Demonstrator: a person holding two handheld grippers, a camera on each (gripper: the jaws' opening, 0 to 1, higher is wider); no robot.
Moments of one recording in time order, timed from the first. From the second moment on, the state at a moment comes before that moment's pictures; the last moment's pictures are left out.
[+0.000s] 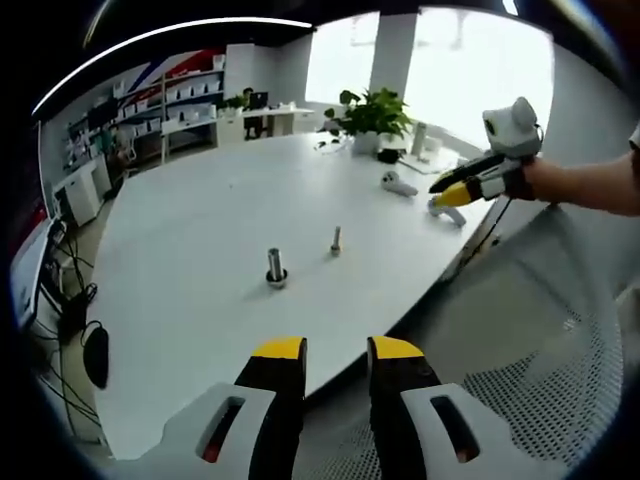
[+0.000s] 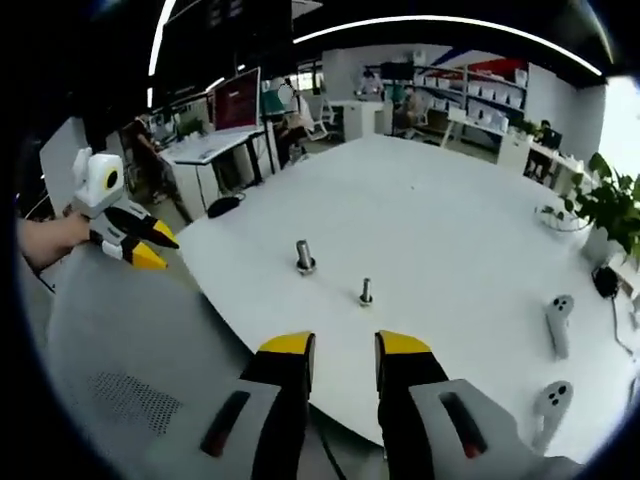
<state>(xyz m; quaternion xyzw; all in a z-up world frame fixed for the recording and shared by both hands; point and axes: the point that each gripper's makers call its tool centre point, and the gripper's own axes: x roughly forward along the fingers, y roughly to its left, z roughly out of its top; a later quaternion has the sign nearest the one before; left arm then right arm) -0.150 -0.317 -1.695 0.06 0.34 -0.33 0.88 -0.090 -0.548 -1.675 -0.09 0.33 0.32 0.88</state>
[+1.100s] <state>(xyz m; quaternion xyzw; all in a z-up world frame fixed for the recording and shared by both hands) -0.144 -0.325 -1.681 0.03 0.30 -0.33 0.89 -0.112 -0.560 -1.683 -0.08 0.30 0.29 0.91</state>
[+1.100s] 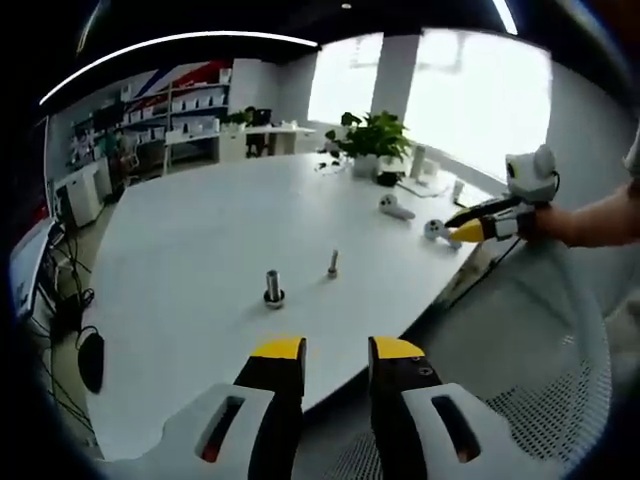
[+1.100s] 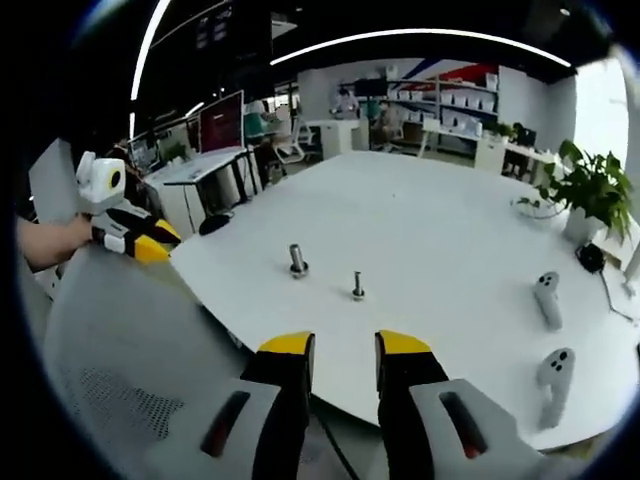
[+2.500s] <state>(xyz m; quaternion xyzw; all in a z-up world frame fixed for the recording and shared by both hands) -0.127 -0.316 -1.659 0.00 0.25 -0.29 0.92 -0.111 -0.560 -1.677 -0.02 0.29 0.31 0.91</state>
